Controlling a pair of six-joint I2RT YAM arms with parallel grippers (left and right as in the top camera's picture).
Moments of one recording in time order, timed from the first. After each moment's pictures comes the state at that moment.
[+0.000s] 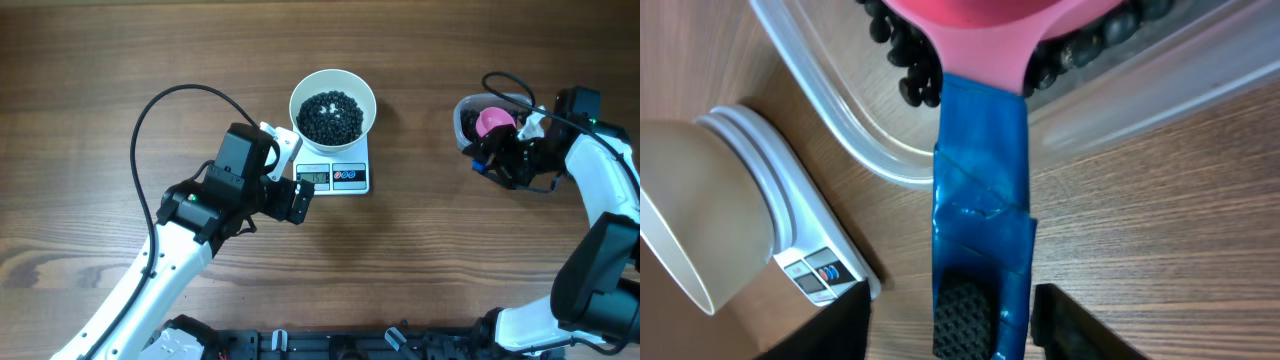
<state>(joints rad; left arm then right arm) -0.46 1.21 0.95 -0.73 0.13 -0.07 -0.30 1.70 1.11 -0.85 -0.57 0.35</state>
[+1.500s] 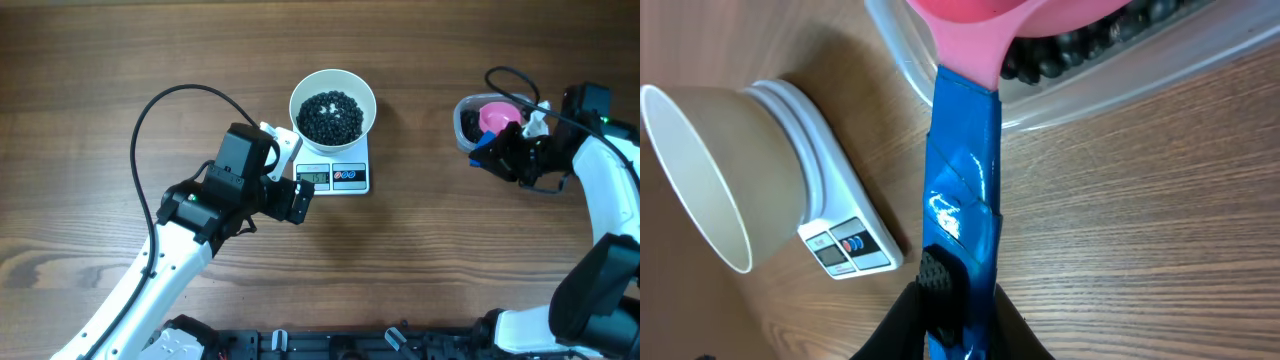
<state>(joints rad) -0.46 1.21 0.95 -0.73 0.14 -0.07 -0.30 1.62 1.15 -0.94 -0.59 0.31</state>
